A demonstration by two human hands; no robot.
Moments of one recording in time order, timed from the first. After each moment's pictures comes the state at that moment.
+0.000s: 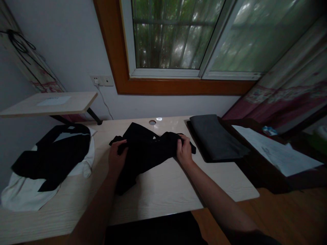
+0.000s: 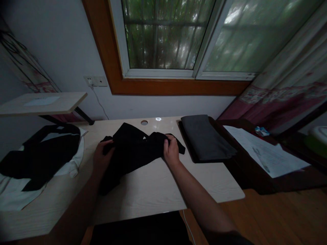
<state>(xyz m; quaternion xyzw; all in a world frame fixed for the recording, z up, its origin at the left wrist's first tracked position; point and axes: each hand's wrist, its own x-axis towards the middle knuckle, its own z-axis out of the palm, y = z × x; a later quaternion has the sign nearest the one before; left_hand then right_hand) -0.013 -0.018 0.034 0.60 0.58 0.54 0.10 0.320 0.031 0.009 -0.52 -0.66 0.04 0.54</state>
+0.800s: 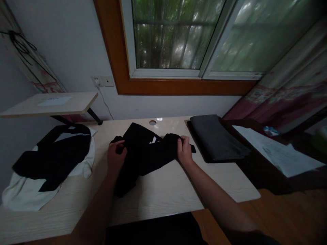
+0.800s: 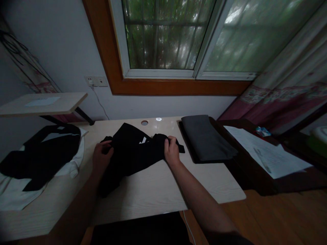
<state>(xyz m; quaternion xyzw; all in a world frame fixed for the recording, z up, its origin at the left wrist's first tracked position) -0.020 -0.012 0.025 0.57 0.64 0.51 0.07 0.322 0.033 0.005 -0.59 -0.63 0.08 0.50</state>
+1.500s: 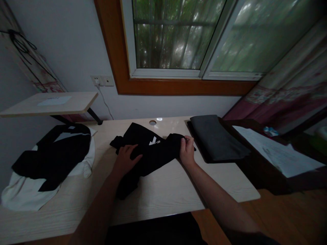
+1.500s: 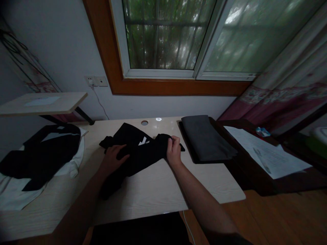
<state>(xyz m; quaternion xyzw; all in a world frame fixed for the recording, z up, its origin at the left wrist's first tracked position) -0.001 -0.017 0.015 0.75 0.59 0.30 0.06 0.325 0.030 0.008 -0.58 -0.59 0.08 0.56</state>
